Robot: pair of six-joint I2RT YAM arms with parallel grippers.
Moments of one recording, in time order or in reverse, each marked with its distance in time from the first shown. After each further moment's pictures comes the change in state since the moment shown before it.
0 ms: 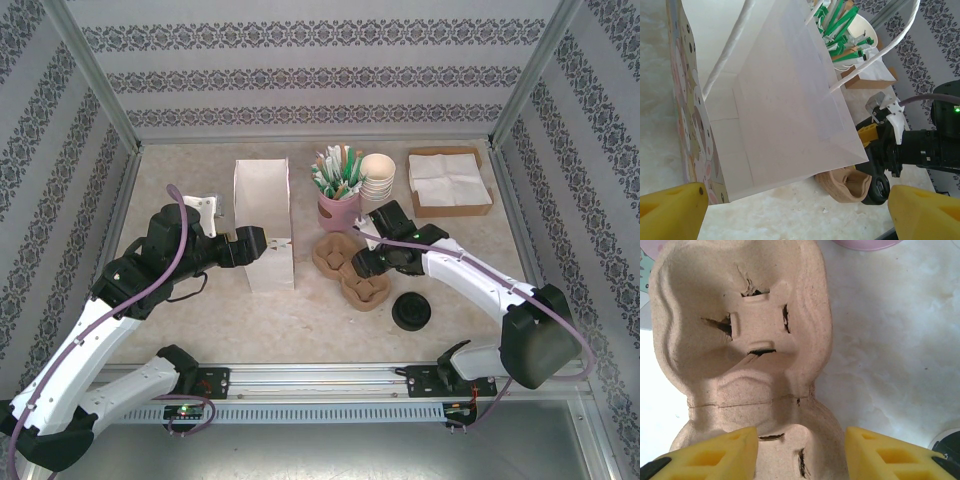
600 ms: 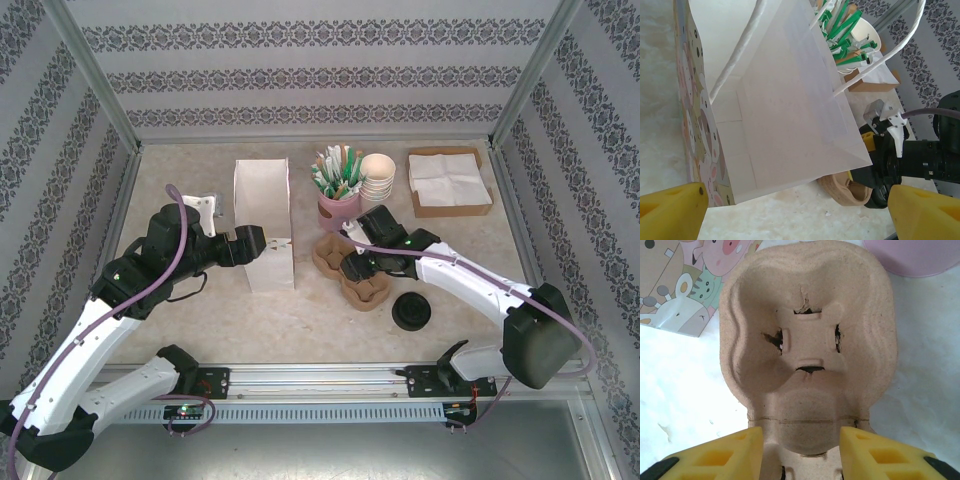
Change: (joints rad) left arm 0.000 0.000 0.000 0.000 -0.016 0.000; right arm 0.092 0.000 0.000 0.063 -0.010 0.031
